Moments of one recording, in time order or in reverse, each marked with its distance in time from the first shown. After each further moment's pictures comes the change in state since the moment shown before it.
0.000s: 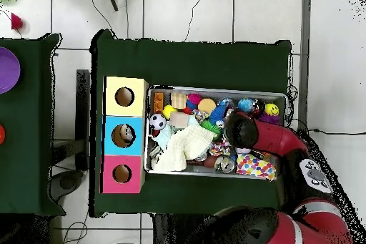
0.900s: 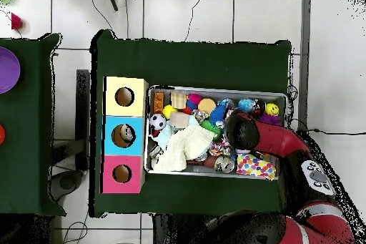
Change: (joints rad) arm -0.013 -0.022 0.018 0.022 -0.028 -0.001 0.000
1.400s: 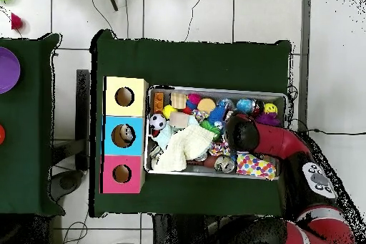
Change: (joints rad) arm 0.001 -0.051 -0.001 0.047 0.000 0.000 0.000
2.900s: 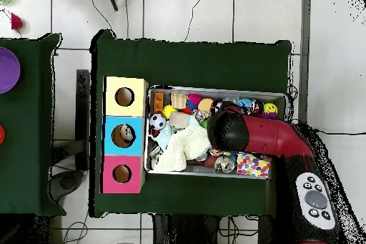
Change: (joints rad) arm 0.126 -0.246 -0.017 0.065 0.020 0.114 0.000
